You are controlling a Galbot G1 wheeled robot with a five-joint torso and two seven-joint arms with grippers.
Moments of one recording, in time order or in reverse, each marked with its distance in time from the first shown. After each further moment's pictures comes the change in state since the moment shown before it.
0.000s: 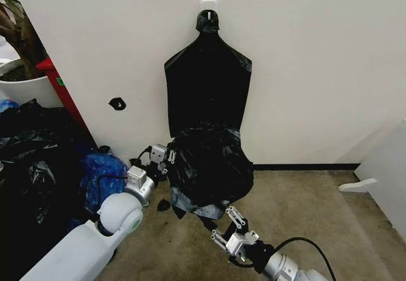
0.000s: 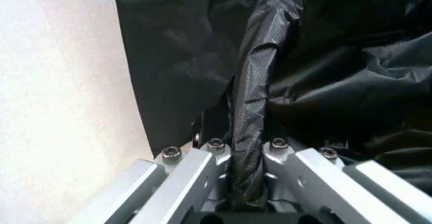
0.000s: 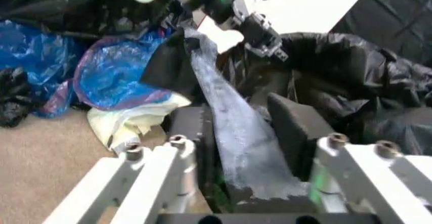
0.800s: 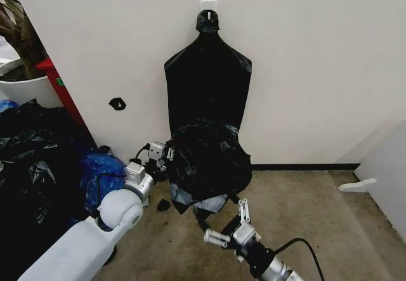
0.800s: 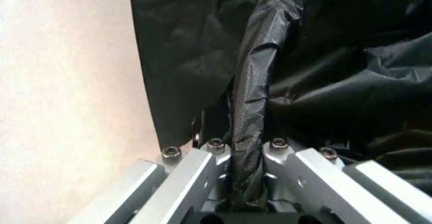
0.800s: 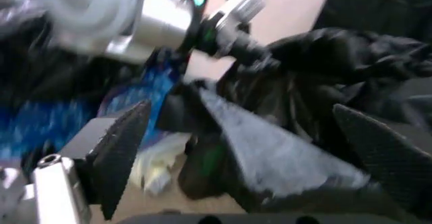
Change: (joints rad) left arm -0.017 0.001 0.001 0.016 -0.018 0.004 -0.005; right arm -0.063 -0.005 -0.040 0.059 0.247 0.010 0.032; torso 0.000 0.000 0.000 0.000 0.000
